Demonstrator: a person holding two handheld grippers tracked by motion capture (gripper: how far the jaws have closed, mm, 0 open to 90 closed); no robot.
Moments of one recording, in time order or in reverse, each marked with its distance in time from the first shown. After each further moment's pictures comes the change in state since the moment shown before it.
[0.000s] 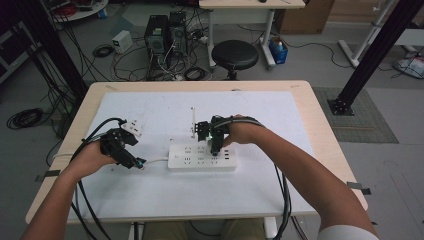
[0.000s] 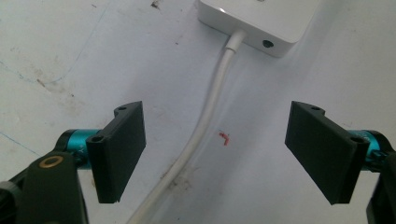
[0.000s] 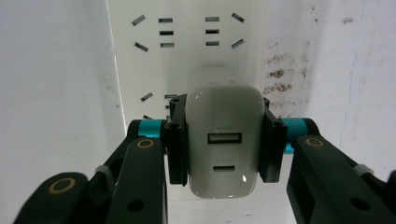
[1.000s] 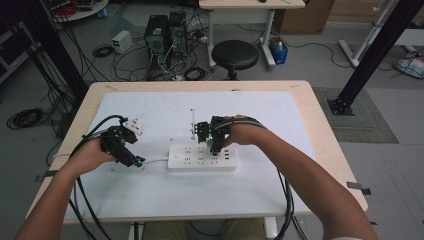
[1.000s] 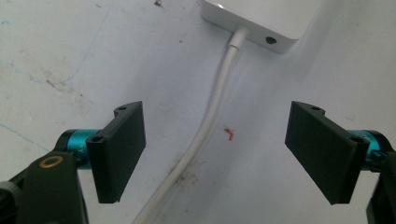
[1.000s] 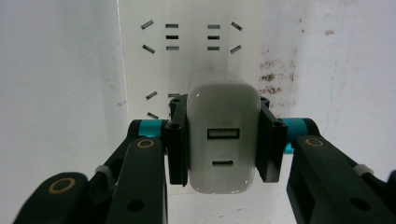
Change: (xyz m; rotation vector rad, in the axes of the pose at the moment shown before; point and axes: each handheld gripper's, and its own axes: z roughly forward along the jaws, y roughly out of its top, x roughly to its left) left arm 0.000 0.007 -0.005 0.030 0.007 0.025; right arm 0.009 -0.002 -0.012 -0.020 -0.046 -0.015
